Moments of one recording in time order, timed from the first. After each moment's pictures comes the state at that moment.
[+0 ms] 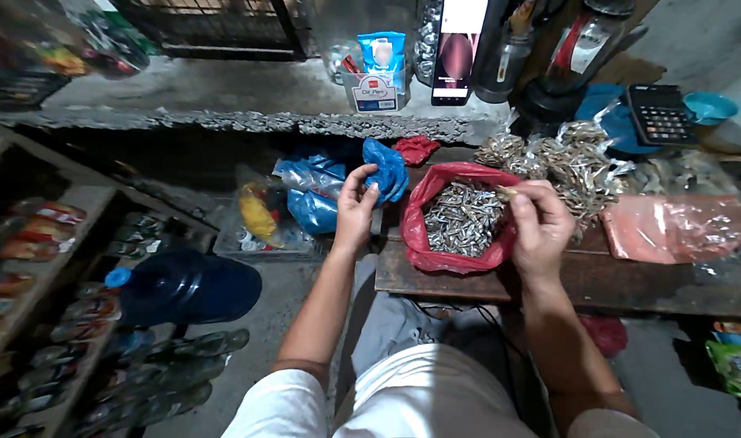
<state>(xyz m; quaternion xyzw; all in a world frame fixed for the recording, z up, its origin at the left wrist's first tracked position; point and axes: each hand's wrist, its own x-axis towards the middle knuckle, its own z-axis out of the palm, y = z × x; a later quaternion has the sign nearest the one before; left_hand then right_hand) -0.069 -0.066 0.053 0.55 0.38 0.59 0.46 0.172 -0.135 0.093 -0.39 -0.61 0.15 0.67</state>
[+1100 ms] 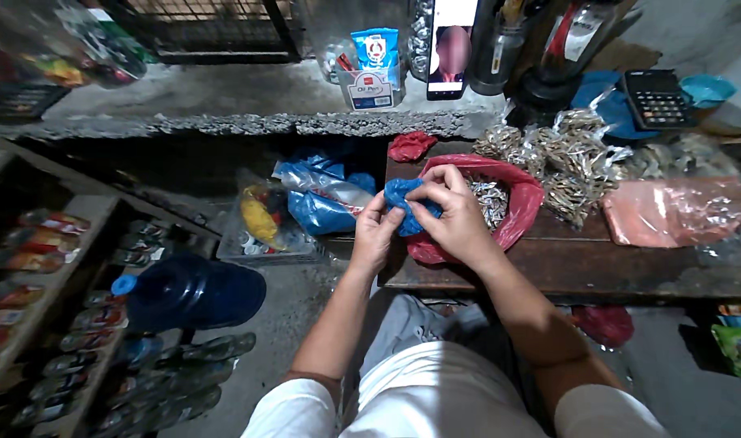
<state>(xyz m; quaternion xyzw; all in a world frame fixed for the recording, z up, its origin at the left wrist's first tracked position) -0.047 -0.110 0.058 0.50 0.28 0.60 0.56 0.105 -0.119 0.102 -0.44 -0.75 0.14 0.47</state>
